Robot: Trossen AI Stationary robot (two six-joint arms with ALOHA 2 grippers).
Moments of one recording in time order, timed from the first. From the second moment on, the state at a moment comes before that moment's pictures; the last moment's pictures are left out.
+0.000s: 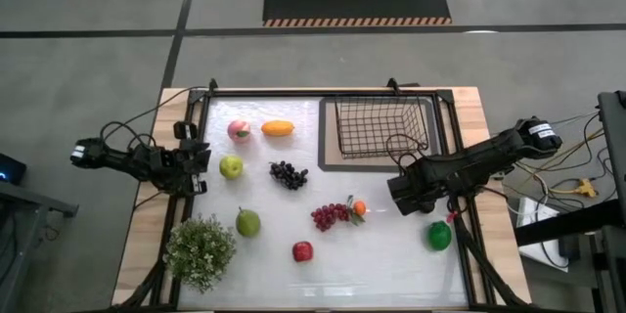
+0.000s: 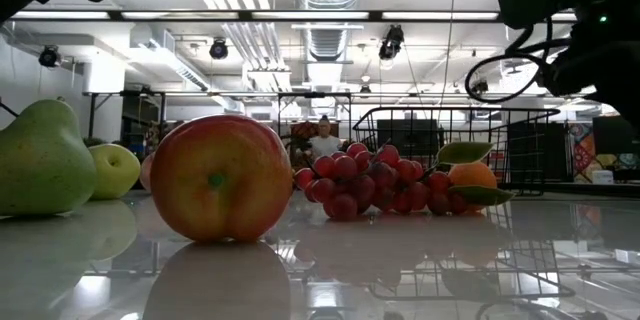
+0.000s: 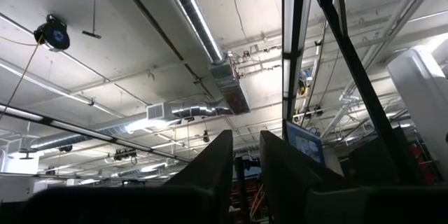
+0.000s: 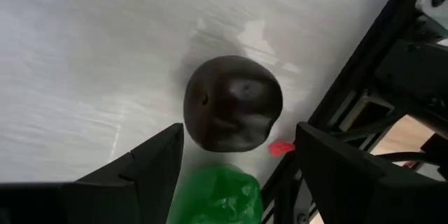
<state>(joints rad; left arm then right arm) -0.24 0.25 0.01 0.99 -0.24 0.45 0.22 1.38 0.83 -1.26 -0.20 1.38</state>
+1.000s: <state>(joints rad) -0.24 0.25 0.01 0.99 -0.24 0.45 0.22 1.37 0.72 -1.14 -0.21 1.39</state>
